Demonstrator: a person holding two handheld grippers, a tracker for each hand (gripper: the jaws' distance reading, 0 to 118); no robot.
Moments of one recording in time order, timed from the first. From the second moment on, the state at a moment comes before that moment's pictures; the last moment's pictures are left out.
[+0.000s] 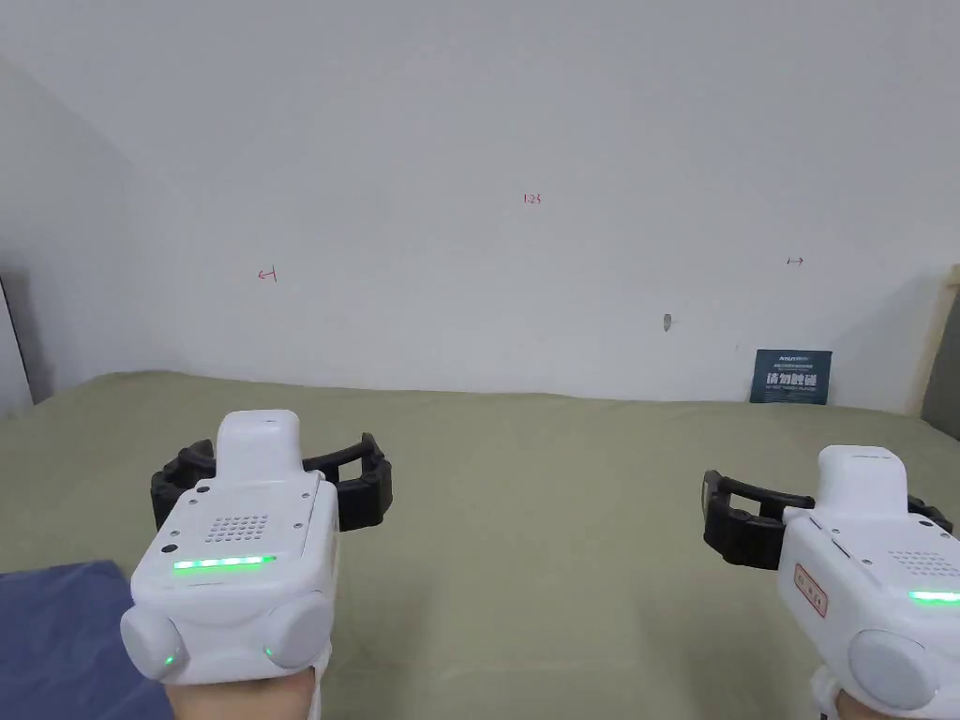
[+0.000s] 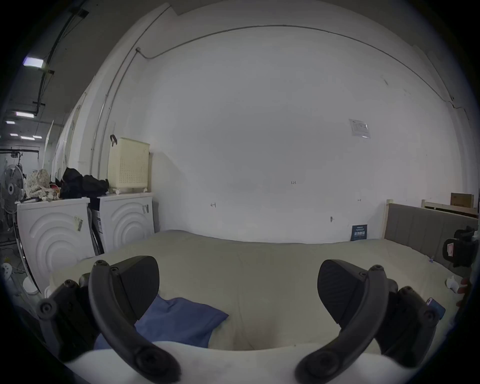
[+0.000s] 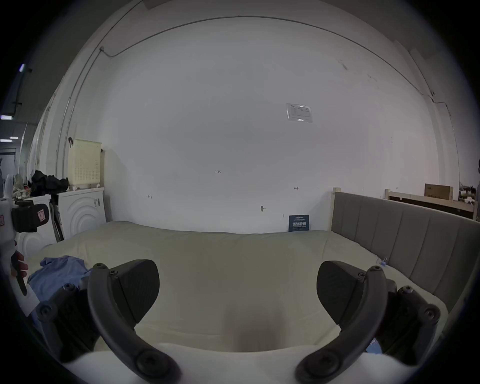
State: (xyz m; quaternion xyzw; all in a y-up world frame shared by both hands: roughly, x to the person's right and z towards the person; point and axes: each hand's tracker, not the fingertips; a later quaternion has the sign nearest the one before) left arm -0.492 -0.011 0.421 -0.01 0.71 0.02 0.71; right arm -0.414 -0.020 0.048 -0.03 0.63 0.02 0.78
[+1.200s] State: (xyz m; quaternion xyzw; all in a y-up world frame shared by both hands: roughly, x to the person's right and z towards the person) left arm -0.401 -0.016 0.575 -0.05 0.82 0.06 0.57; right arm -0.455 -0.029 0.227 -0.03 0.80 0.05 0.60
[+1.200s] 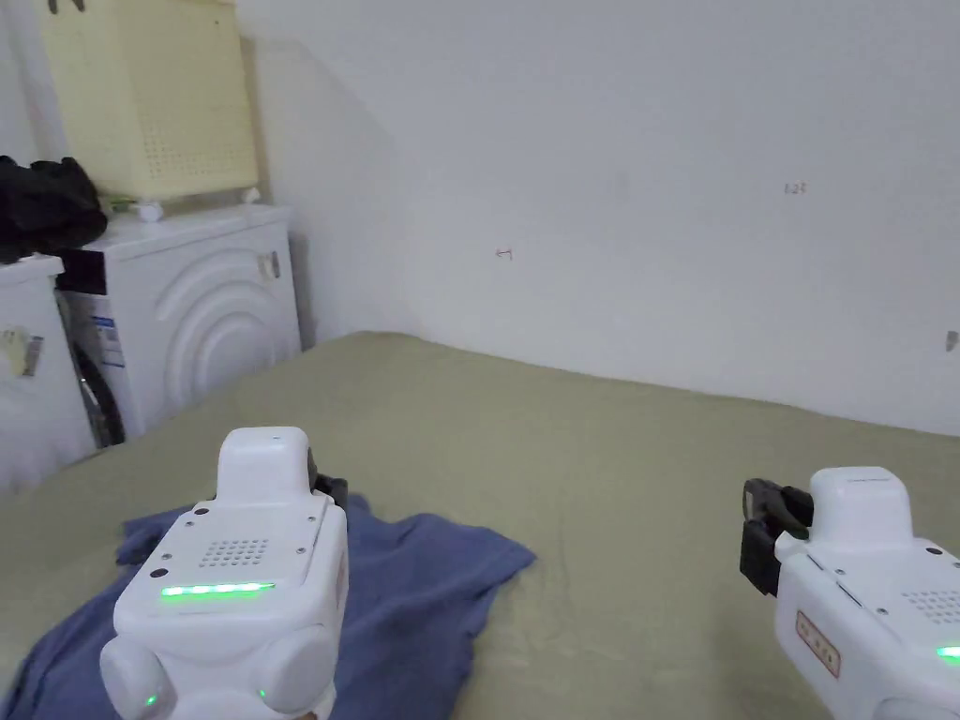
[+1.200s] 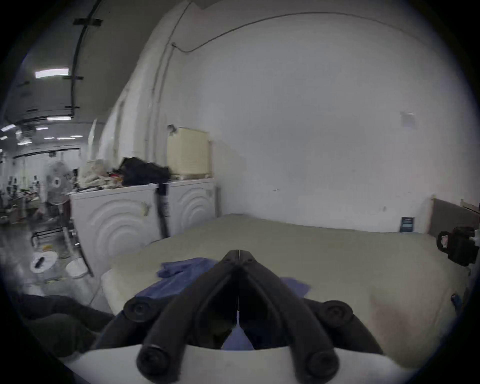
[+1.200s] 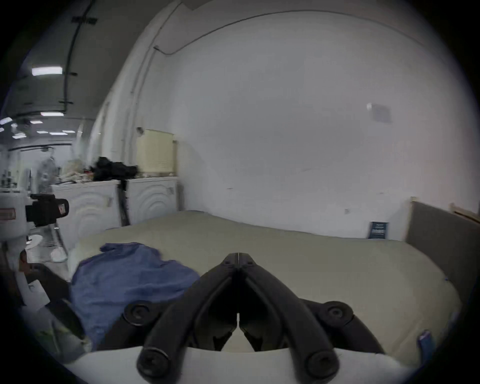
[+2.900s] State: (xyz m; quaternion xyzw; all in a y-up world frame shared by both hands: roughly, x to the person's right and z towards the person) left arm -0.691 -0.102 0.583 -0.25 0.55 0.32 0.73; right arm -0.396 -0.077 0.071 -0.09 0.73 0.10 0.67
